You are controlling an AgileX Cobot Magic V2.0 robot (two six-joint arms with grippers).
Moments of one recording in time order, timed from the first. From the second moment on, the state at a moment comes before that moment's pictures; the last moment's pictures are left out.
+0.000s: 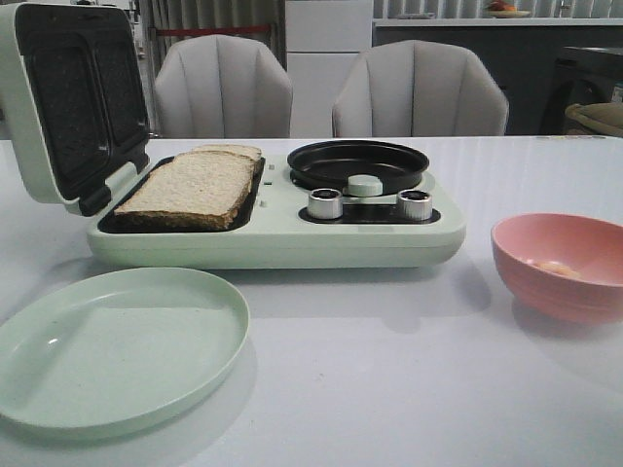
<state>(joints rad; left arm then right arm) 0.23 1.69 -1.19 -1.58 0.79 0.85 0.48 0.29 -0.22 0.06 0.19 0.06</state>
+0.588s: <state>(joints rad) -0.09 1.83 -1.20 -1.60 0.77 1.10 0.48 0.29 -0.22 0.06 0.19 0.06</state>
